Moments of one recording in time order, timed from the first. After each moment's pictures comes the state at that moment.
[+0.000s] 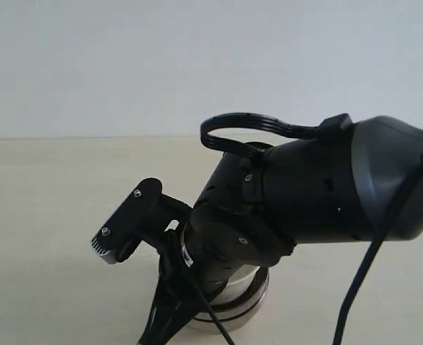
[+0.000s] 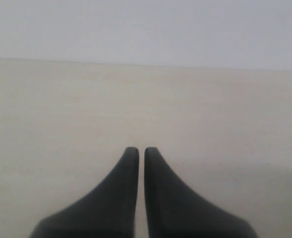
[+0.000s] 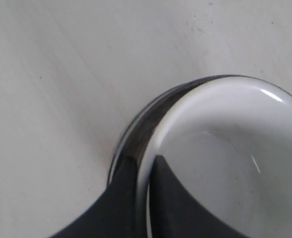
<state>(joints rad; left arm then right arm) 0.01 0.00 0.00 -0.09 0.31 0.04 1.00 1.77 -1.11 -0.26 0.53 0.05</state>
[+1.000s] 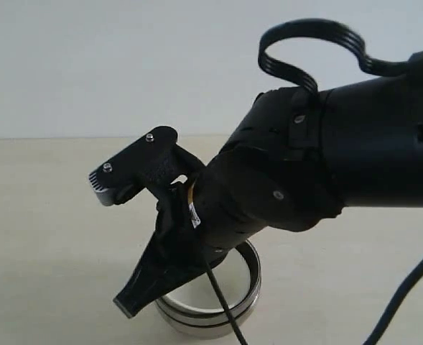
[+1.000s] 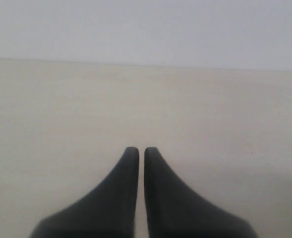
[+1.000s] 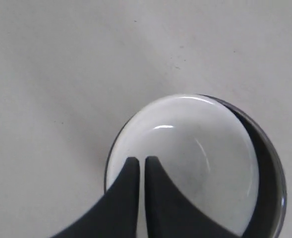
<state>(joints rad) 0.01 0.00 0.00 -0.09 0.31 0.04 1.00 1.64 -1.12 -0.20 0.55 0.16</state>
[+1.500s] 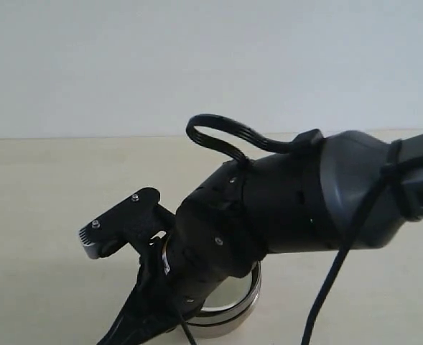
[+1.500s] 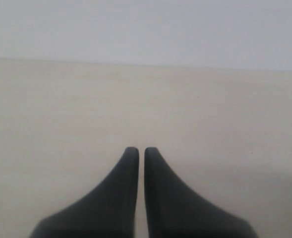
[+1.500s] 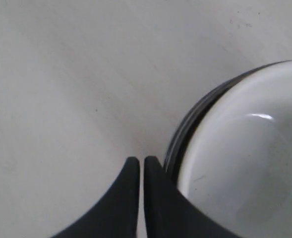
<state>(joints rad) 0.01 0.00 0.00 -0.09 0.31 0.04 1.01 1.82 -1.13 0.01 0.47 0.07</state>
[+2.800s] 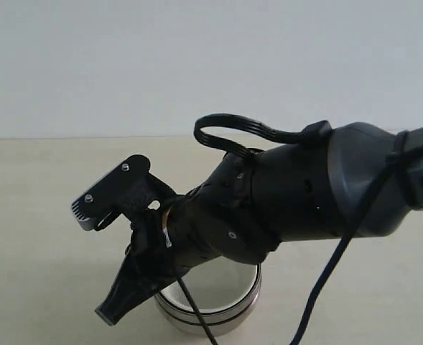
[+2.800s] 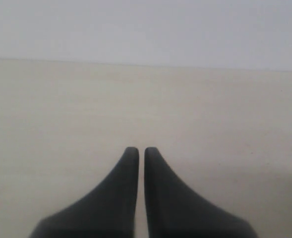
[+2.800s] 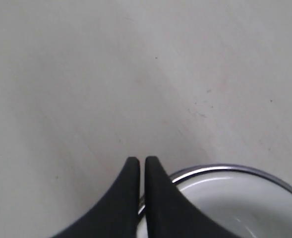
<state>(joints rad) 0.01 0.00 0.00 -0.09 0.31 0.04 0.98 1.81 -1.13 -0.16 0.25 0.04</state>
